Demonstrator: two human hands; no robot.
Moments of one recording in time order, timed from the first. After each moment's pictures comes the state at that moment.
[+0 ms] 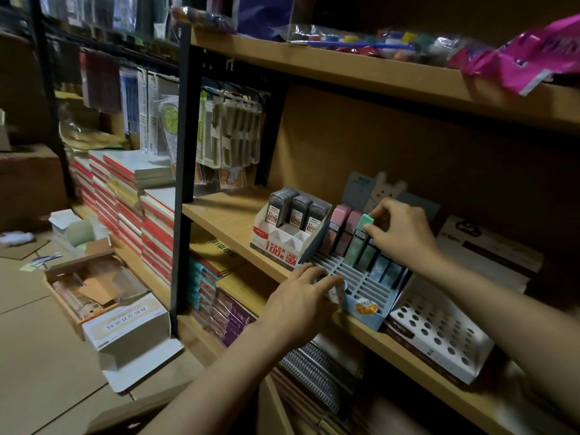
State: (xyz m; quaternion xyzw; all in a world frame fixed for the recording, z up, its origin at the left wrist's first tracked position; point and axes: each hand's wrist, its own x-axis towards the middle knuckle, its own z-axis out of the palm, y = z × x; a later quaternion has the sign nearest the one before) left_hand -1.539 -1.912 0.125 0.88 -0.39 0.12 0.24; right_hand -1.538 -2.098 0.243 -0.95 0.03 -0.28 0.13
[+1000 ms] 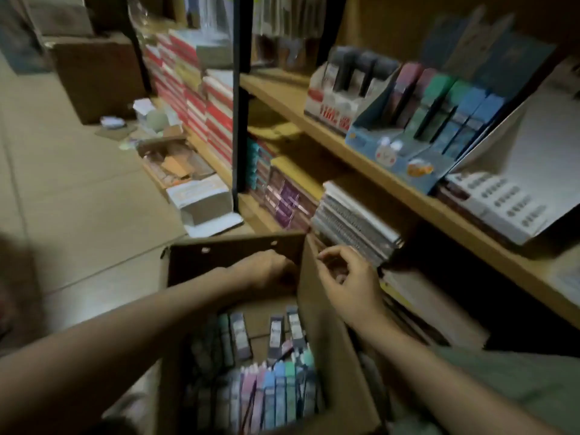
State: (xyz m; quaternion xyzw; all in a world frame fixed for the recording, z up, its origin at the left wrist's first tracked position) left_hand -1.637 -1.817 -0.022 0.90 -0.35 -0.14 0.23; right_hand -1.704 -2.001 0.005 -0.90 -0.06 -0.12 0.41
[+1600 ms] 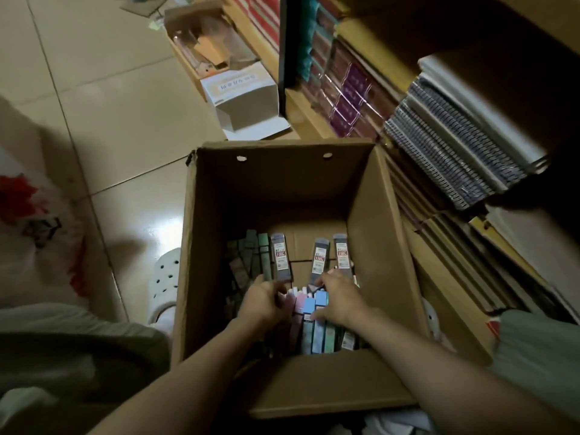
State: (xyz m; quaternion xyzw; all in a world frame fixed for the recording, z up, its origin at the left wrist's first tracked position) left_hand -1.756 -1.803 -0.228 0.91 0.11 -0.27 0.29; right_hand -1.715 -1.976 -0.211 -0.92 -0.08 0.37 0.13
